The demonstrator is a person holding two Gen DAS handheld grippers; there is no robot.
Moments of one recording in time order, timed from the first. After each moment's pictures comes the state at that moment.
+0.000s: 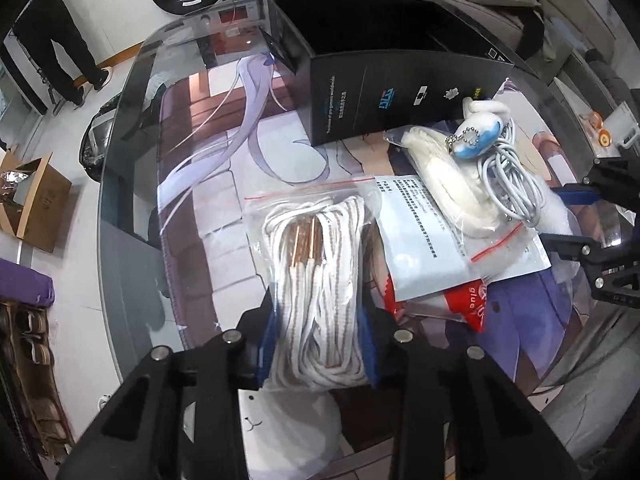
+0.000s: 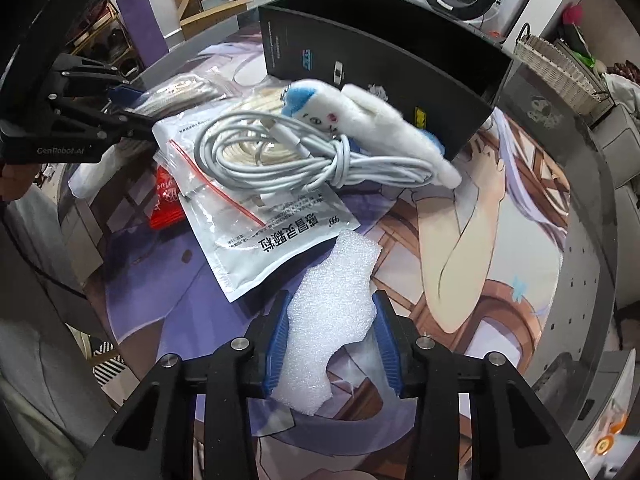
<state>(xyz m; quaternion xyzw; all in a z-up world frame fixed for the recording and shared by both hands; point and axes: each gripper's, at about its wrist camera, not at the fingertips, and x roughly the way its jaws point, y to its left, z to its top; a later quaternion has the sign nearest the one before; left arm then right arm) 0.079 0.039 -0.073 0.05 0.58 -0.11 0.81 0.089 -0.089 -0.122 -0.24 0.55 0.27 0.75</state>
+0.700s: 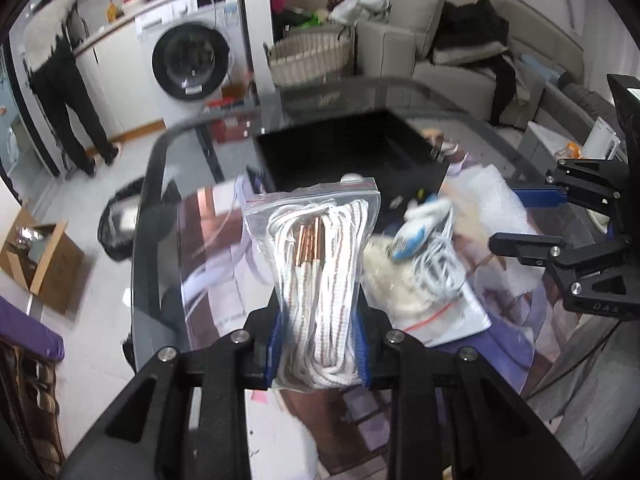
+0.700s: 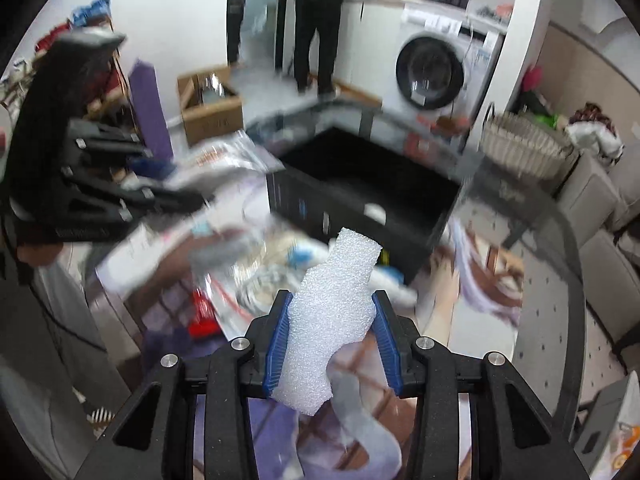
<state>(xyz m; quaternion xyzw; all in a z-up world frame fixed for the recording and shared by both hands) 0.053 0.016 -0.003 0.07 0.43 -0.13 0.89 0.081 -0.087 -0.051 -0.19 0.39 0.28 0.86</state>
